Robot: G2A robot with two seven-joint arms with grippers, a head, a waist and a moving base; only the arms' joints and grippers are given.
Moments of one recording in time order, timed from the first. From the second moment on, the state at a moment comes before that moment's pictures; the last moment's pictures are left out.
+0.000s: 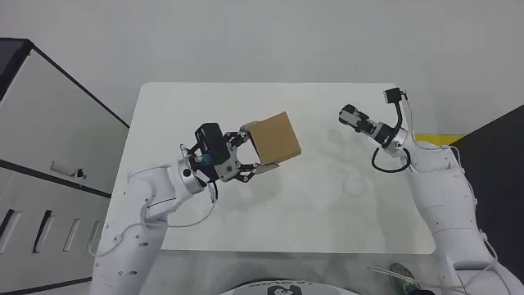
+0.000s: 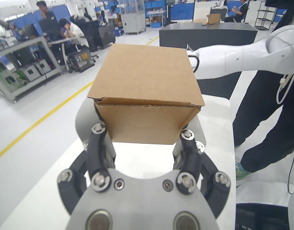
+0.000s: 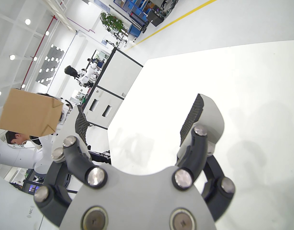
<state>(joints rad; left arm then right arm) 1.56 -1.25 -1.42 -2.04 1.27 -0.93 -0.07 -1.18 -1.14 1.44 -1.10 0.03 -0.76 0.86</state>
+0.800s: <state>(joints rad) 1.32 -1.09 -1.53 -2.24 0.54 -1.01 -0.54 -1.18 -1.14 1.44 -1.10 0.03 -0.76 0.86</state>
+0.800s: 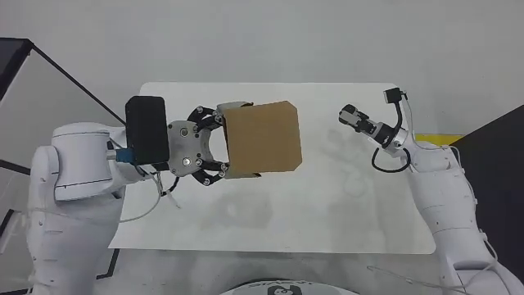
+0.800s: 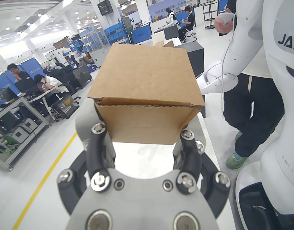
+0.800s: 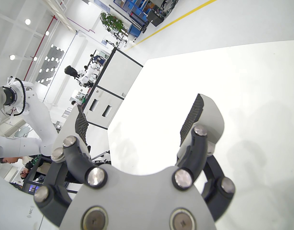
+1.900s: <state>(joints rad) 1.15 -1.05 -1.45 -2.33 0.43 -0.85 -0.77 -1.18 -1.14 1.44 -1.10 0.03 -0.76 0.86</state>
